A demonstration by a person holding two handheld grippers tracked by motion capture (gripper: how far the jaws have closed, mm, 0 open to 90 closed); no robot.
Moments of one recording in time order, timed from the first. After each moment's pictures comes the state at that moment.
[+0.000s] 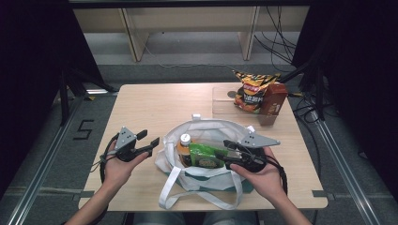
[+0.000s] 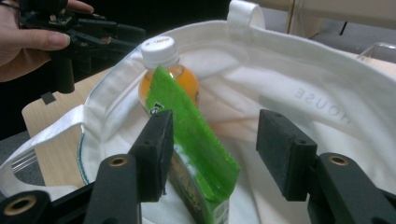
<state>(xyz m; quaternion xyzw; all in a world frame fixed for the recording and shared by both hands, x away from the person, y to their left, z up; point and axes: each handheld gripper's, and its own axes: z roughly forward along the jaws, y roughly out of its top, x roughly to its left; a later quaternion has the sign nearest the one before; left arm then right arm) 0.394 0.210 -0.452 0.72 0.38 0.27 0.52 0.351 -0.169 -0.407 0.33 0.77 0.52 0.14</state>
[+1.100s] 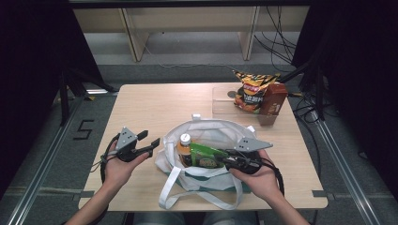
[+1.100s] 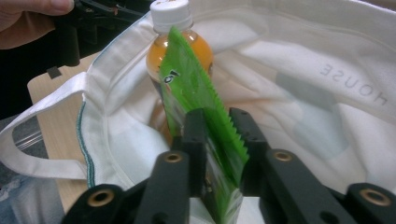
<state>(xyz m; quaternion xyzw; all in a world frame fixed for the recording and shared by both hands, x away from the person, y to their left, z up) 0.394 0.209 -0.453 0.72 0.37 0.27 0.51 0.353 -0.166 -0.423 0.30 0.80 0.49 0.13</state>
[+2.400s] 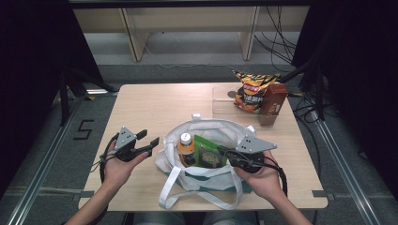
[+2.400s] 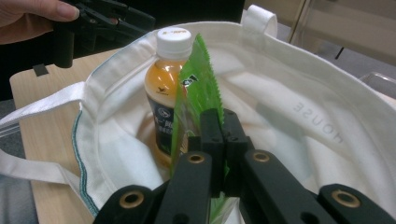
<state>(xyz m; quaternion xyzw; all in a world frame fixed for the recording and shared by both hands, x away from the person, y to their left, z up) 0.393 0.211 -0.452 0.72 0.38 0.28 0.52 0.348 -0.168 -0.406 0.26 0.80 0.50 0.20</state>
